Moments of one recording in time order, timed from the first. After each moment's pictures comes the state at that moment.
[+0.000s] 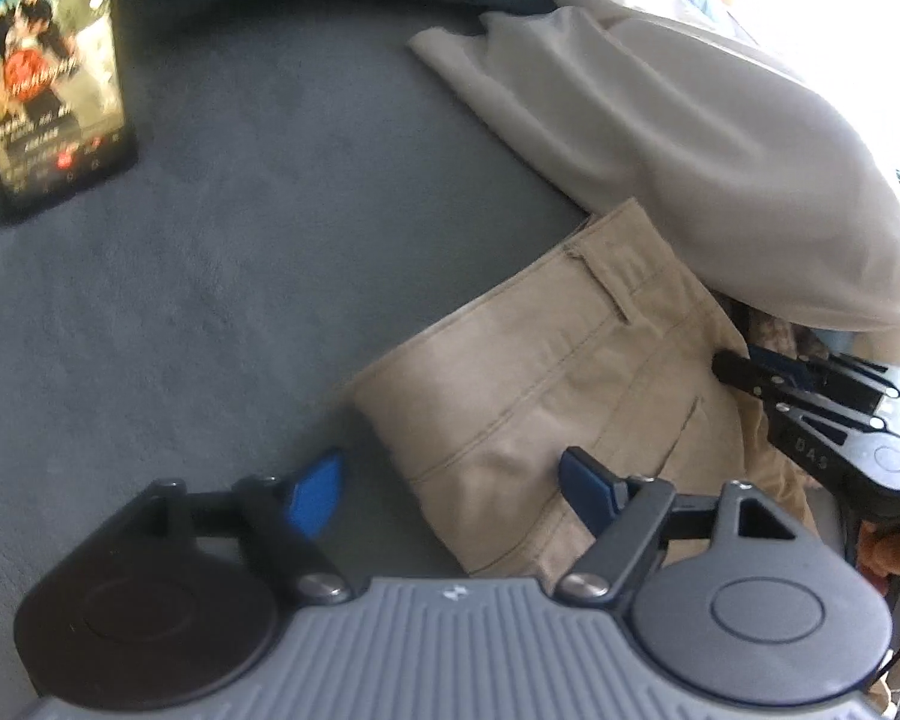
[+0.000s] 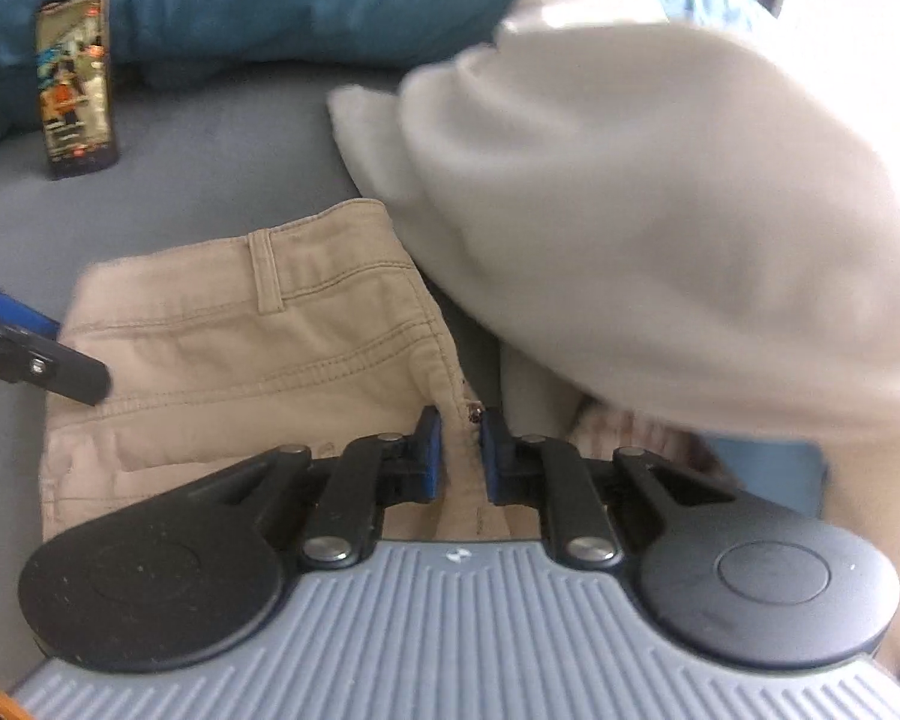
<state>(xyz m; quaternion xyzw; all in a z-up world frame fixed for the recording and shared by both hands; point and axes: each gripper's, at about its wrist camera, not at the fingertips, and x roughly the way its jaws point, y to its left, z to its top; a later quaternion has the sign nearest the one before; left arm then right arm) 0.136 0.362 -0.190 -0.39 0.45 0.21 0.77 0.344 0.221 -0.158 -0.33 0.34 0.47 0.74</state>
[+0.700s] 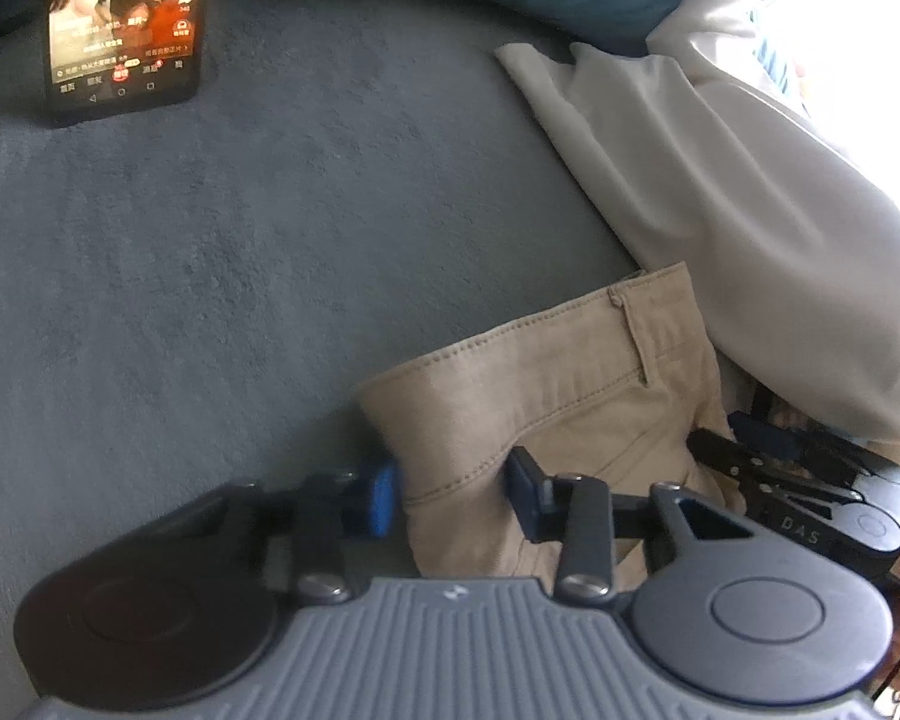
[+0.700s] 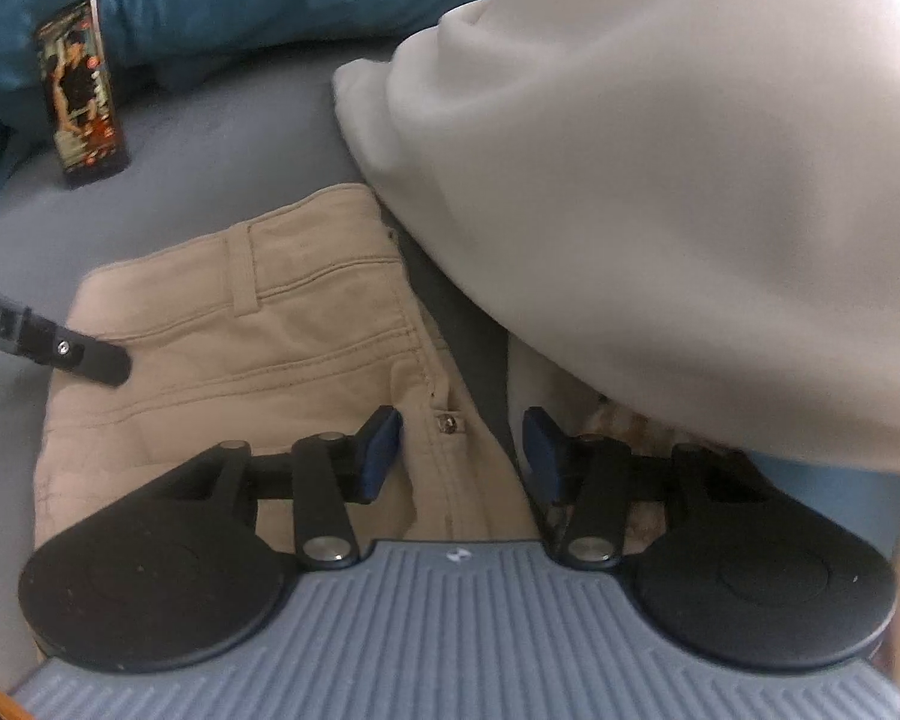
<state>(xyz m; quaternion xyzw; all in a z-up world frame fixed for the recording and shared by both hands) 0.117 0.358 -0.197 -0.46 0.39 0.28 0.74 0.387 0.232 -0.180 -0.30 0.39 0.53 0.69</state>
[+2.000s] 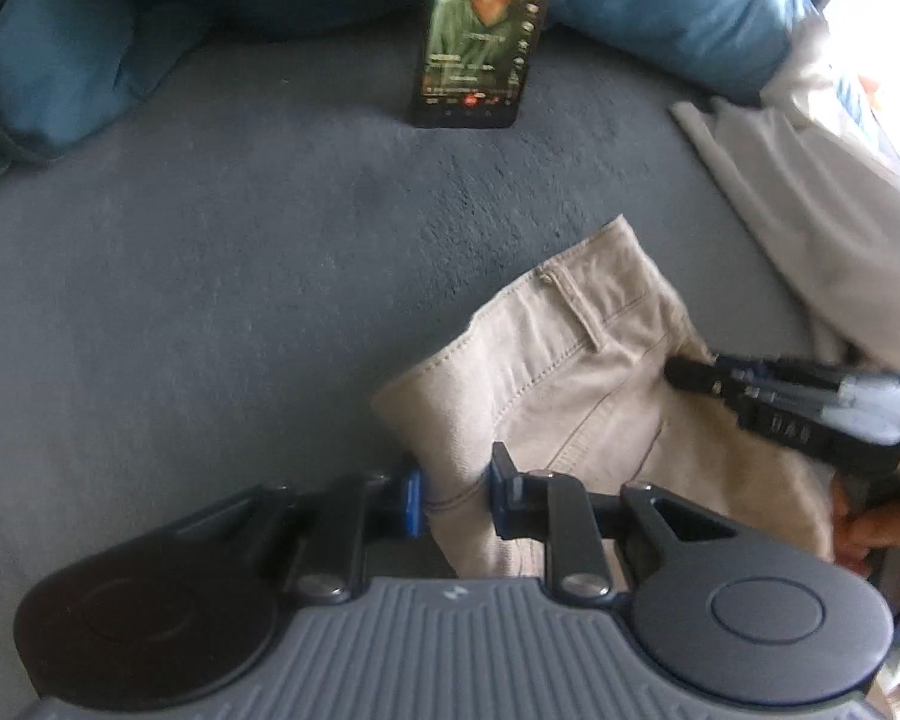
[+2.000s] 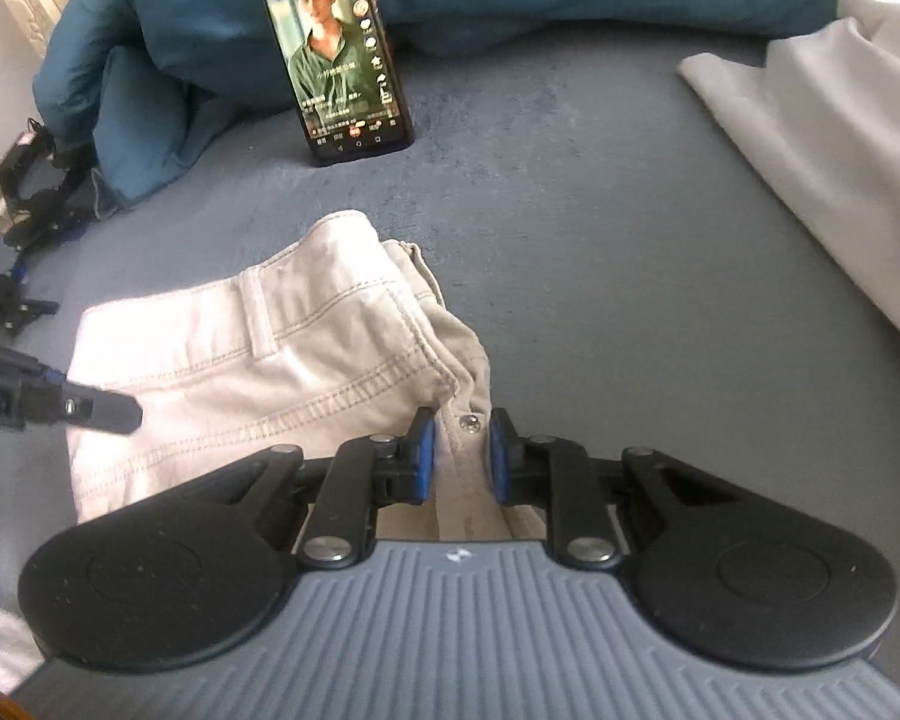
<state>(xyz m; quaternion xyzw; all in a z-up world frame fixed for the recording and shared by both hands) -0.010 0.337 -0.177 -0.41 0.43 0.37 0.72 0.244 0.300 -0.190 -0.25 0.43 0.63 0.60</state>
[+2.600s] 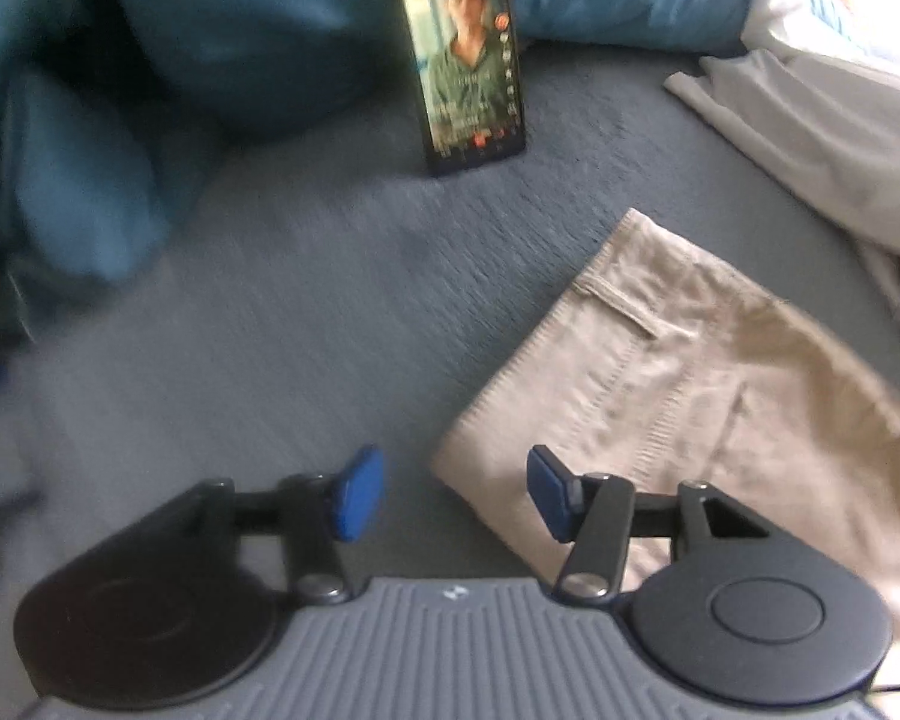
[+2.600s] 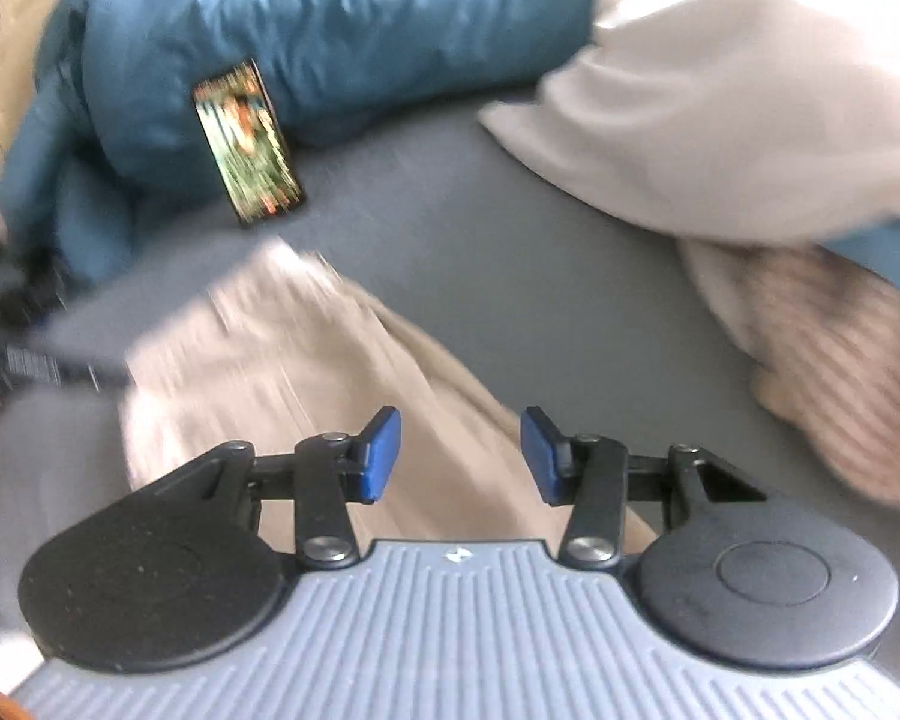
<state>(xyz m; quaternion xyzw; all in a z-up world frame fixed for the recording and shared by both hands) -0.015 0.339 -0.153 -0.26 0.48 0.41 0.73 0.258 0.144 -0.132 -0.19 0.41 0.53 0.72</state>
